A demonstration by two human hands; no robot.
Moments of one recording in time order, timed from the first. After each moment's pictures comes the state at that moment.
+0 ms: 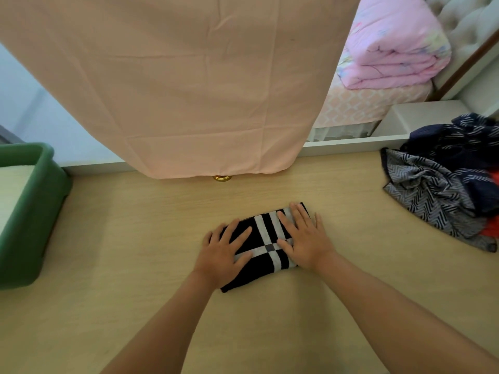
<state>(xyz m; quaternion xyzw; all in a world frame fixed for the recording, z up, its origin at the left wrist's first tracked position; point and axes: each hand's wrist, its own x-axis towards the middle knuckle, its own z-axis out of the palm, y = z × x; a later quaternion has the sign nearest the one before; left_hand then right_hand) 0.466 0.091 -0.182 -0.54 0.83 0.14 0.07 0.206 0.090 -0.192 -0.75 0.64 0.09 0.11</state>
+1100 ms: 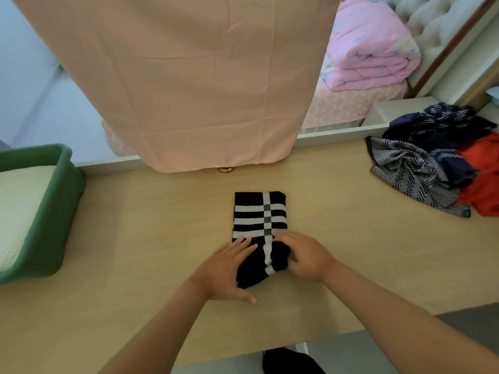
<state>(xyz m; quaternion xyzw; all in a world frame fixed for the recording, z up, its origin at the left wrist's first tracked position) 0.510 0.156 -0.153 -0.38 0.89 0.25 0.07 0.241 0.179 -0.171 -0.77 0.55 -0.15 0.28</state>
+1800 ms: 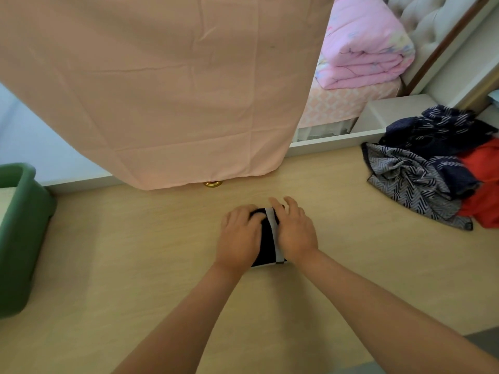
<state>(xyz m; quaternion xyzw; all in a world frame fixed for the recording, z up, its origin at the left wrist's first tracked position) 0.408 0.070 -0.142 -0.49 0.84 0.04 -0.22 0.251 0.087 -0.161 -0.65 0.75 -0.11 0.10</state>
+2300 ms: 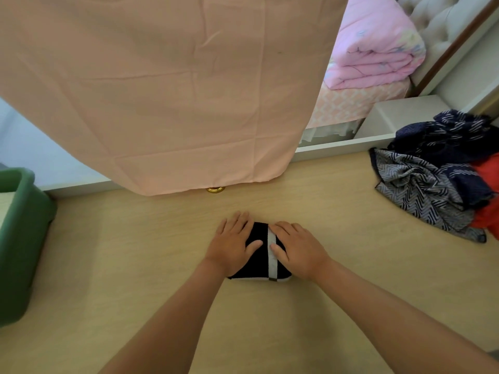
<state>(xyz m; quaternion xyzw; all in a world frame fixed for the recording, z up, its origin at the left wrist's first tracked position) 0.438 0.035 -0.173 -0.47 0.86 0.16 0.07 0.228 0.089 -0.168 -0.76 0.62 -0.02 0.18</state>
